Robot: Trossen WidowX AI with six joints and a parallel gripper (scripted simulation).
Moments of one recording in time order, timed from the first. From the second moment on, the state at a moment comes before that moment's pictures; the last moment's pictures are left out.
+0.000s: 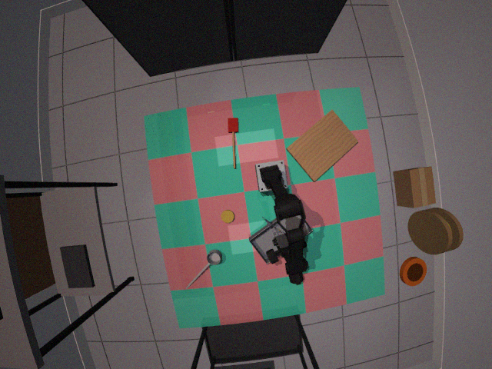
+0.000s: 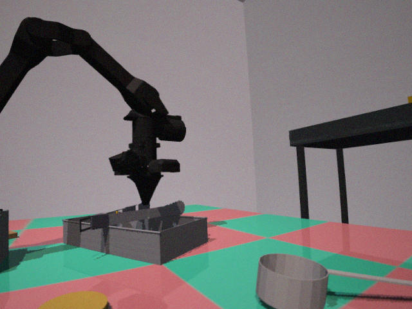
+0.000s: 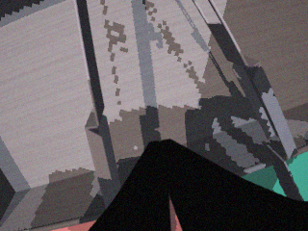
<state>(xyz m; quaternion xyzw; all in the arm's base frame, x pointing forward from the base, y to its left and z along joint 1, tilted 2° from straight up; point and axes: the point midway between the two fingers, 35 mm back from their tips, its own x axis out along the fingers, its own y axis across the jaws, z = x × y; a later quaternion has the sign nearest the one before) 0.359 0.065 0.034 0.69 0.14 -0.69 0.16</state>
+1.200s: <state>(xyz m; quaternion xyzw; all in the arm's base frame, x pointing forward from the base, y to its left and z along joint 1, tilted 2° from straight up) 0.358 0.071 0.081 0.69 0.14 -0.69 0.16</state>
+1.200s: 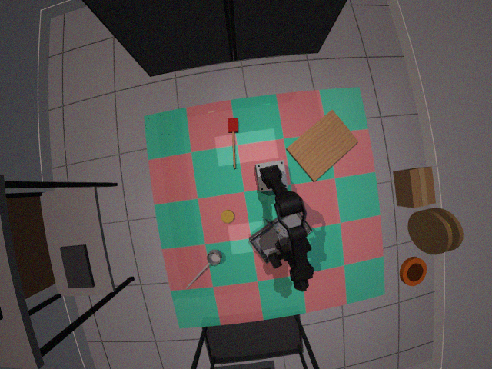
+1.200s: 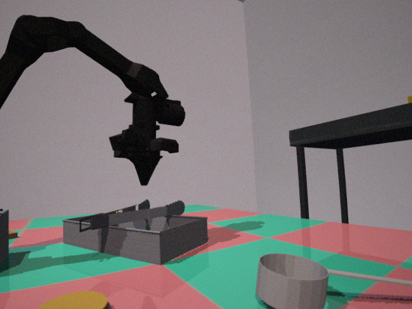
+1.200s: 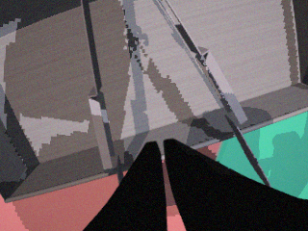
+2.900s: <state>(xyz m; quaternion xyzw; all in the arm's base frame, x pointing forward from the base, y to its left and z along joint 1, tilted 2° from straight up) 0.329 0.056 0.058 0.67 0.22 -0.67 0.24</state>
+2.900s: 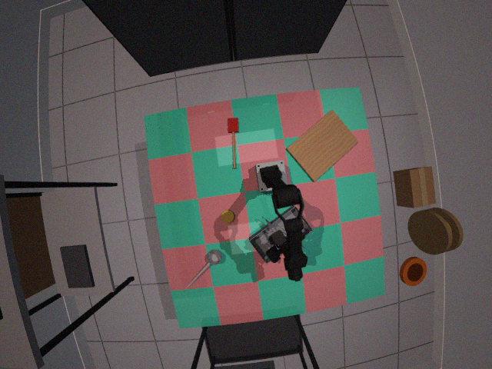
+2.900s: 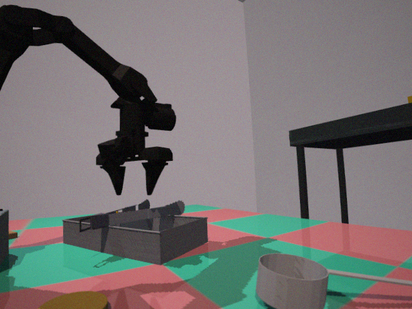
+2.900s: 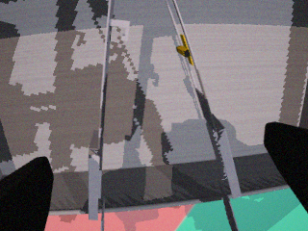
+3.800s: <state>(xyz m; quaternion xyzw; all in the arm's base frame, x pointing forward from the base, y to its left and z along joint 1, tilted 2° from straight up) 0.331 0.055 0.014 0.67 0.22 -0.67 0.24</state>
